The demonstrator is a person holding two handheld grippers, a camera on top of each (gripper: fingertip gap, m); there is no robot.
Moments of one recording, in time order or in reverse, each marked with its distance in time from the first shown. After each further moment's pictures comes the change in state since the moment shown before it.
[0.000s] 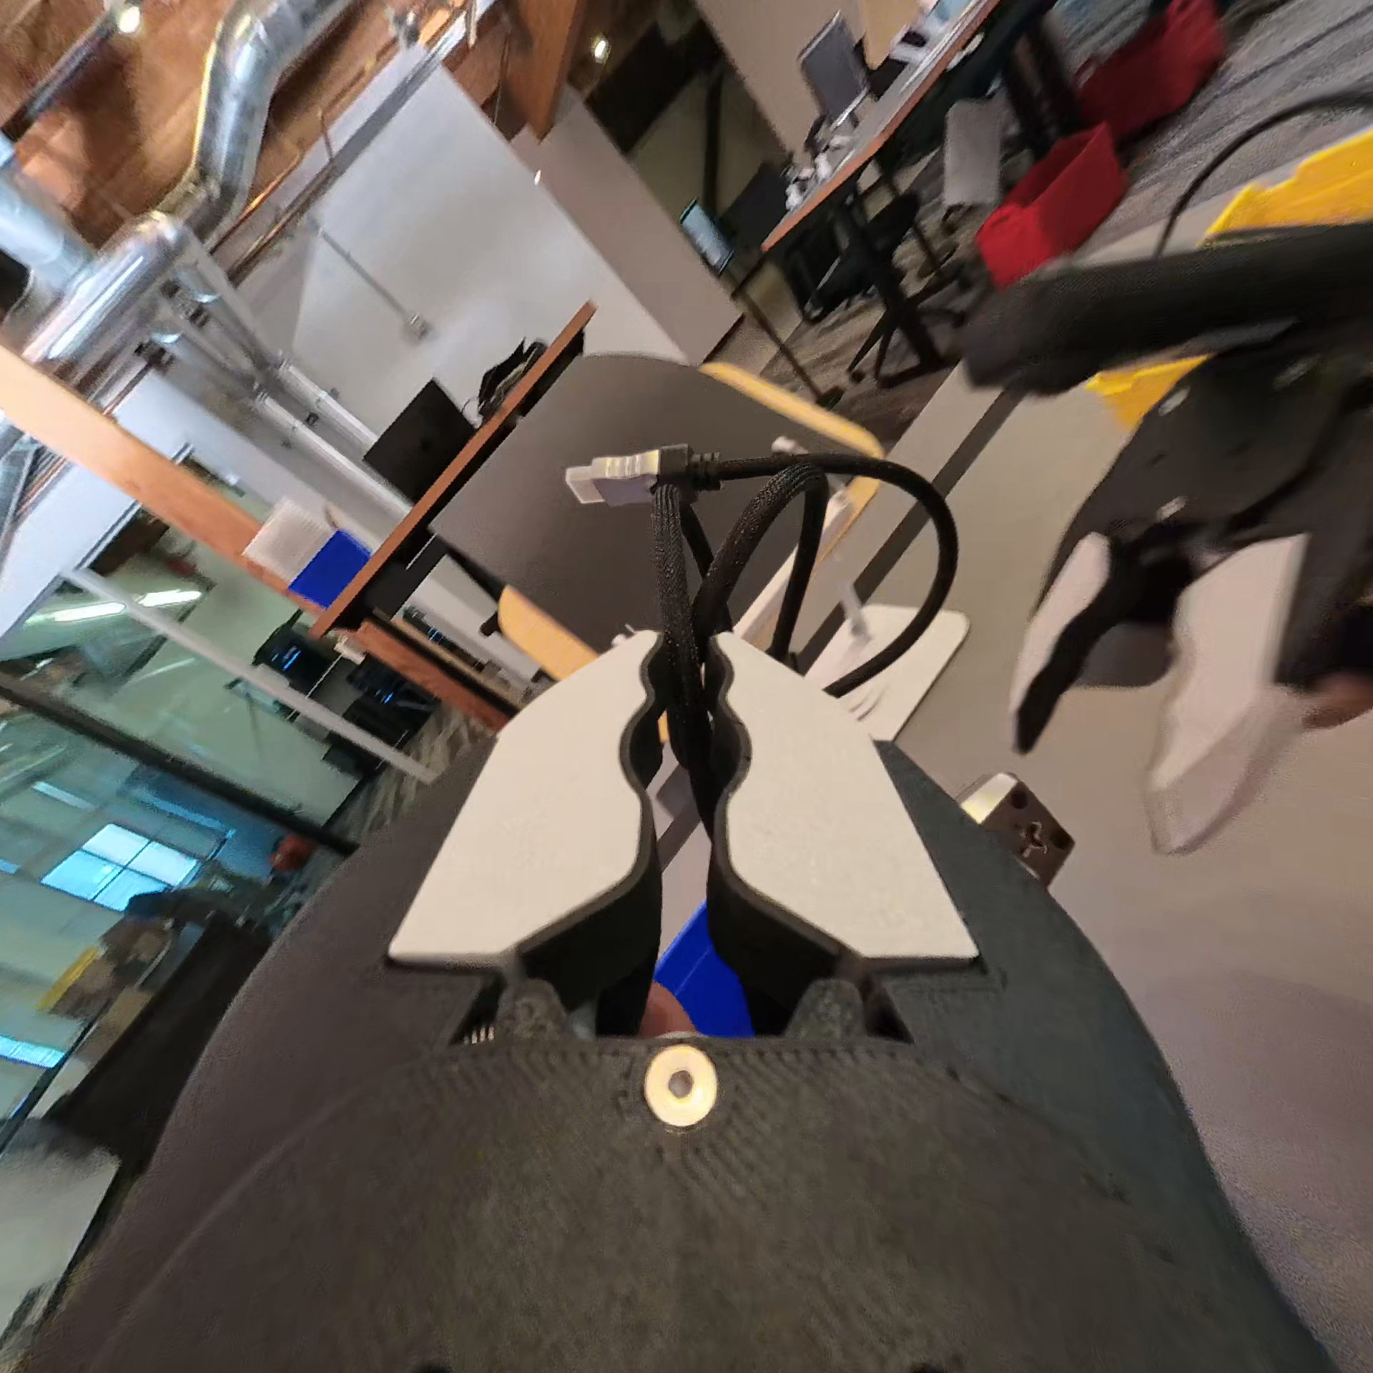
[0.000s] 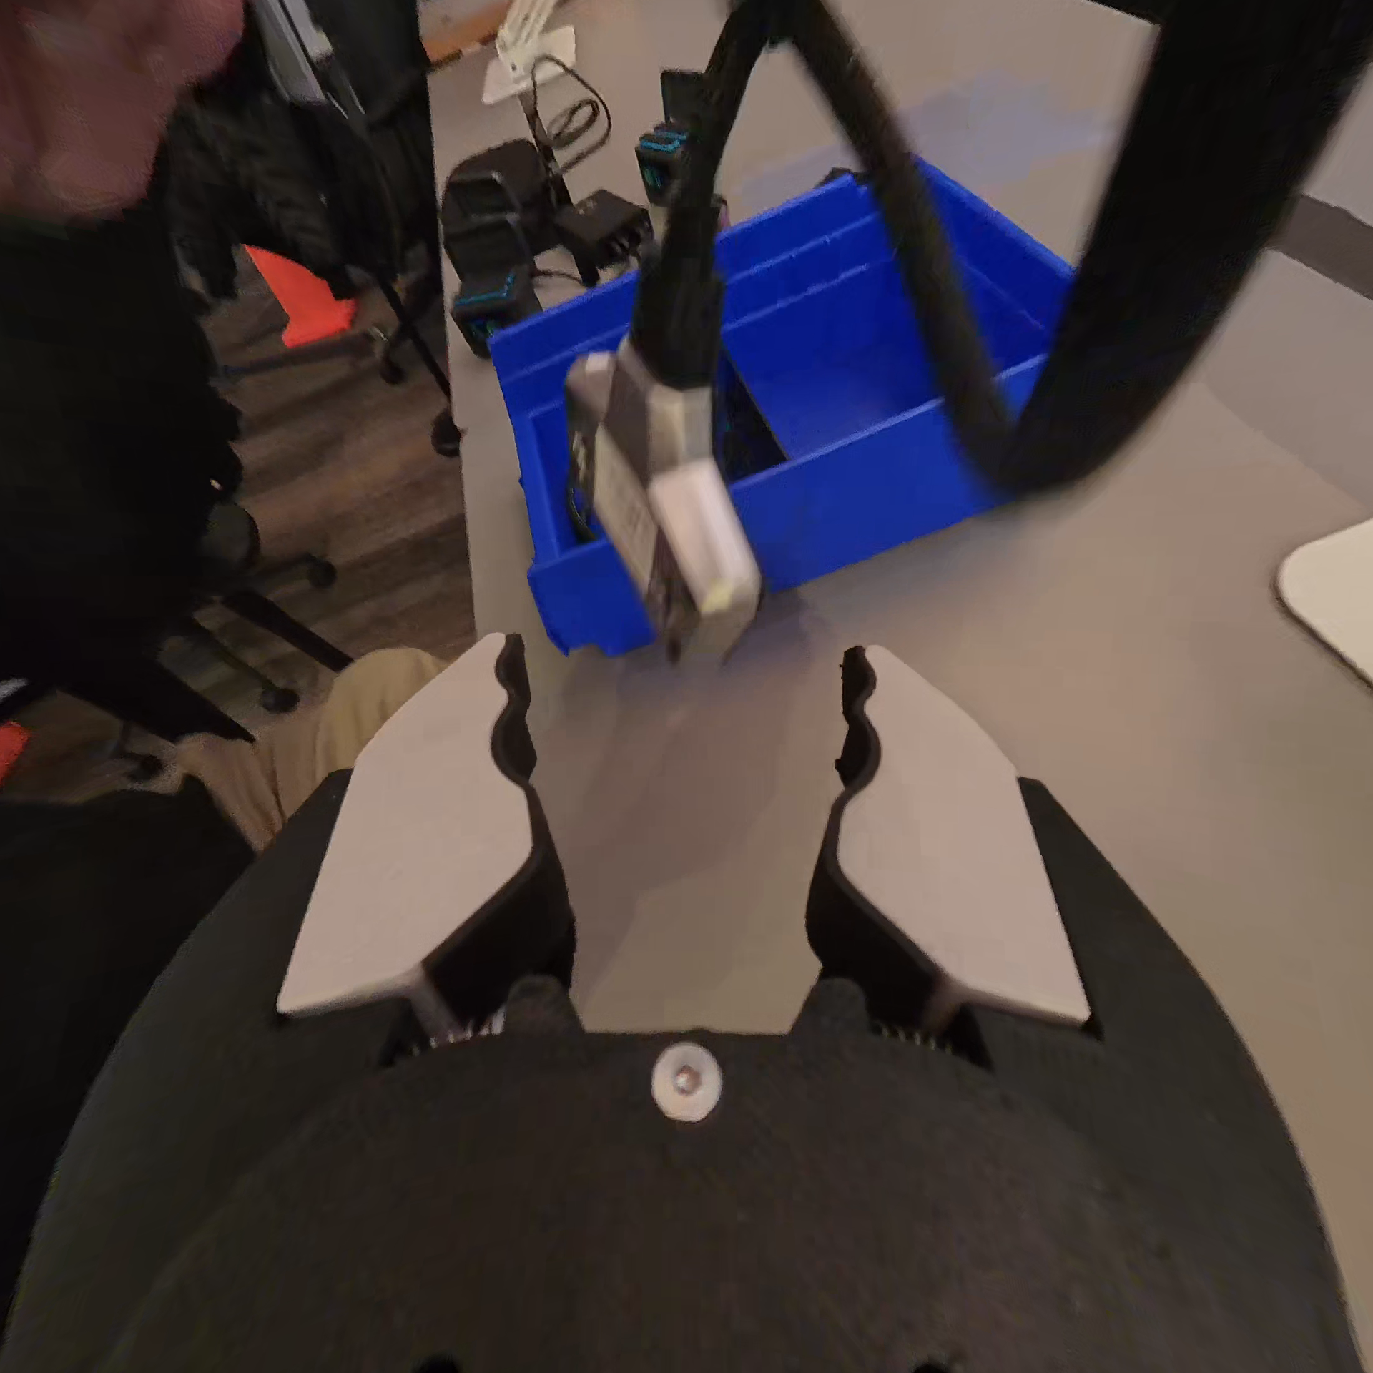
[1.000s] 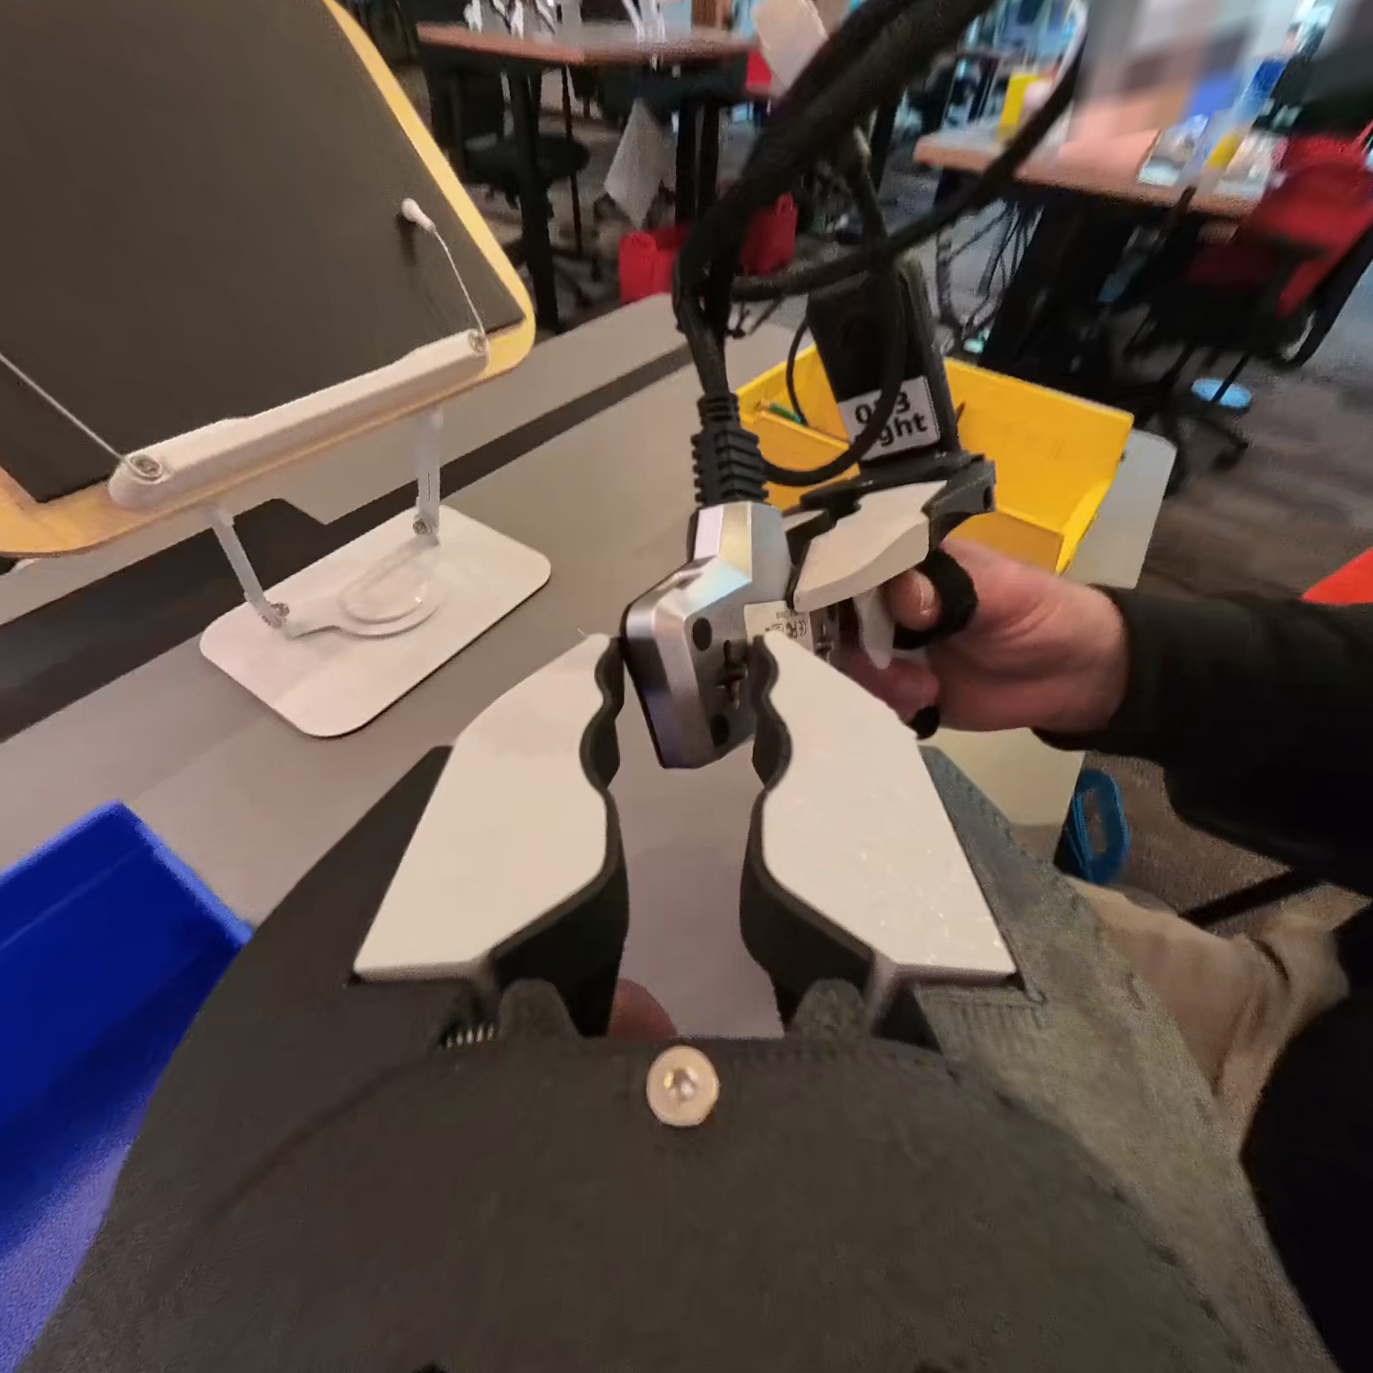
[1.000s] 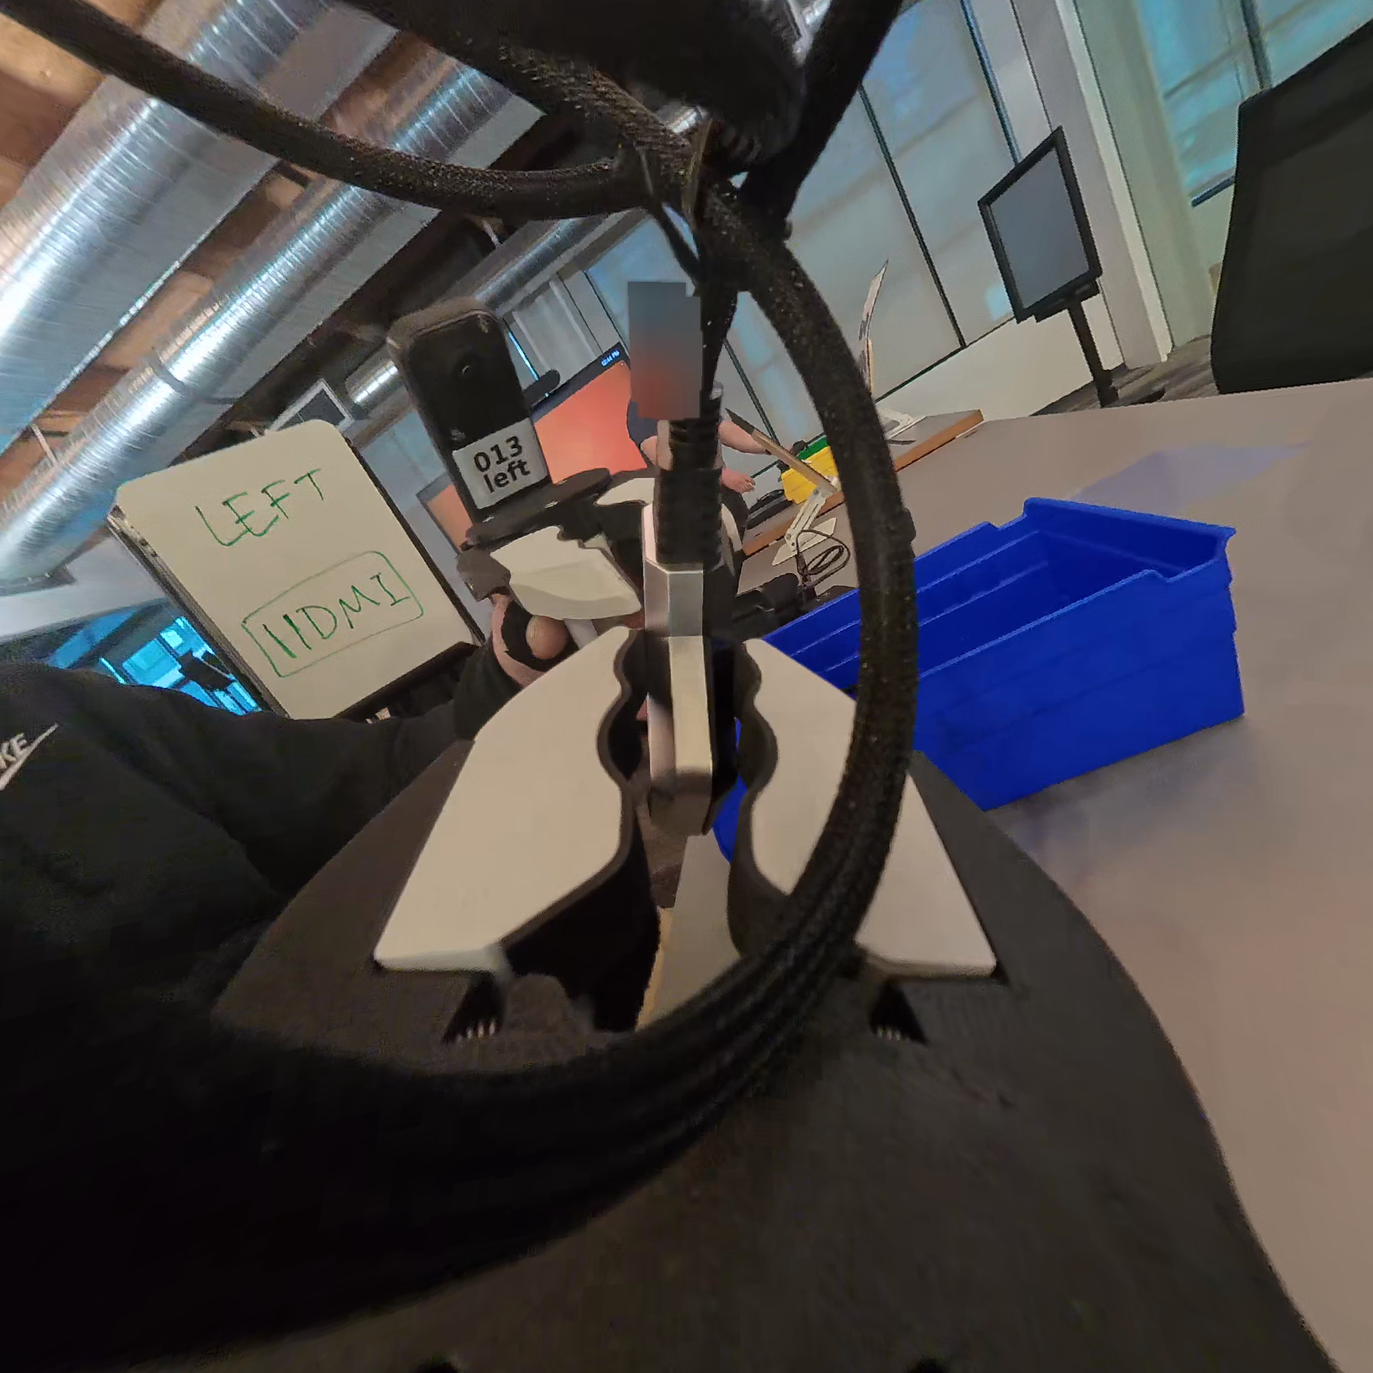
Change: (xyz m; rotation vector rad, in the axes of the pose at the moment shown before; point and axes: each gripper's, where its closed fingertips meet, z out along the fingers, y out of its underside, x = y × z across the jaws) left arm 0.107 0.048 0.045 -0.083 0.514 -0.719; right arm 0.009 -0.030 -0.051 0.594 -0.415 0.240
